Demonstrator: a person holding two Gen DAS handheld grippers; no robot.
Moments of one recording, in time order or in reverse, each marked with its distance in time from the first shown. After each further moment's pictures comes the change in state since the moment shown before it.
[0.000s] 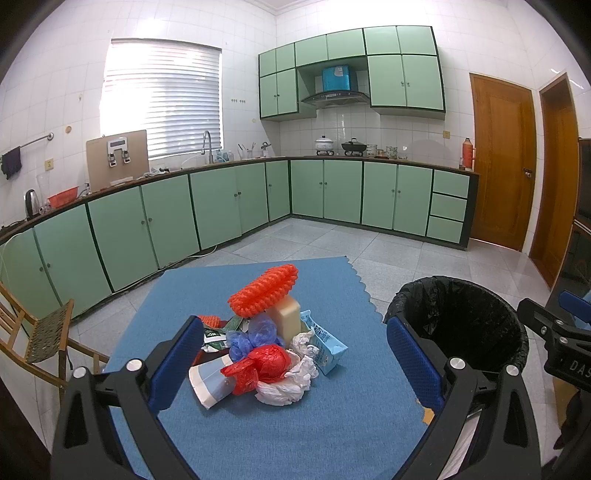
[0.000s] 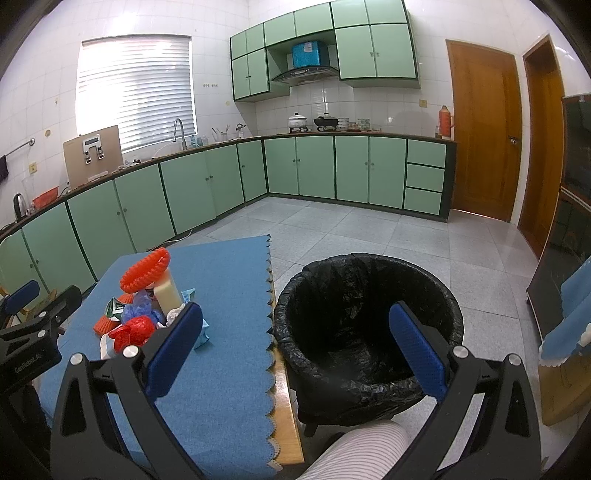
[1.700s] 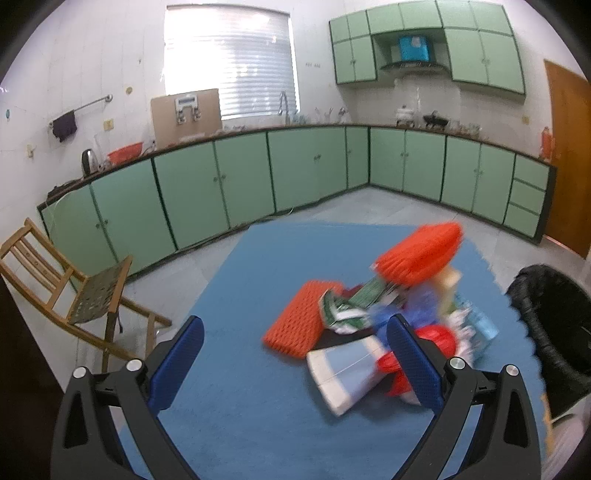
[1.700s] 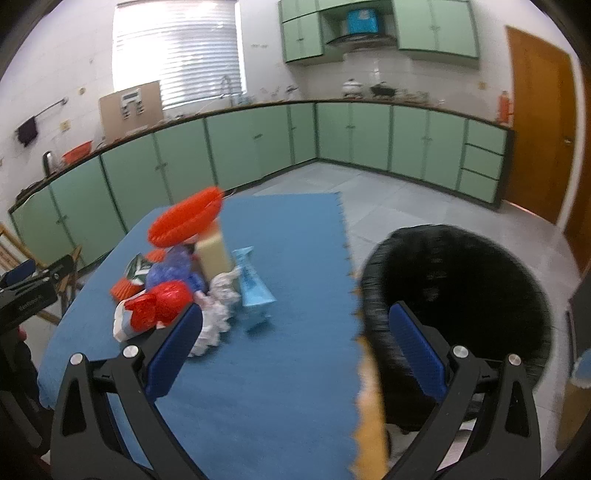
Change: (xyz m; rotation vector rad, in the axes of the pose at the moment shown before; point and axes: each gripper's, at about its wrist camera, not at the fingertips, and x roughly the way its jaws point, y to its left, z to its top) left arm 0.078 0.134 -0.040 -0.093 0.144 0.284; right arm 0.106 0.094 -0.034 -0.106 0.142 0.181
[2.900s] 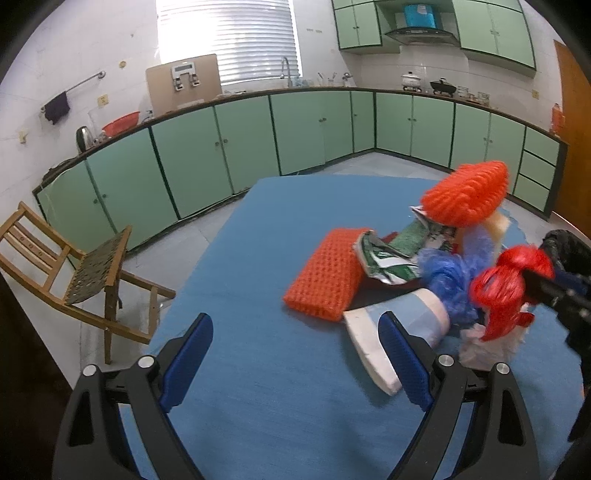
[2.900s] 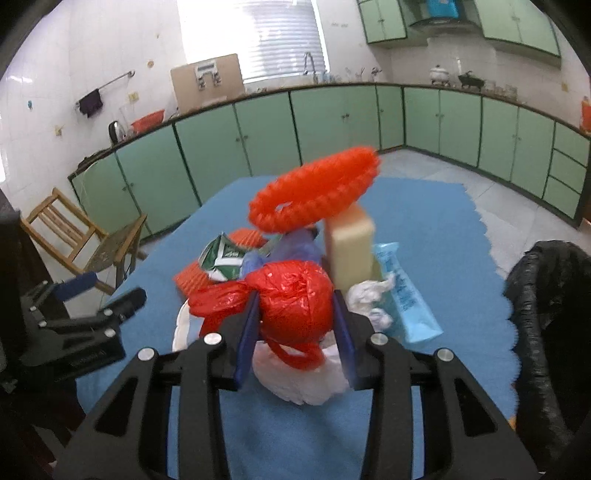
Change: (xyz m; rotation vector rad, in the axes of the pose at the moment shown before) left arm 0.052 0.016 -0.031 0.018 0.128 -0.002; right arm 0.072 0.085 0.010 -0.112 0.056 0.285
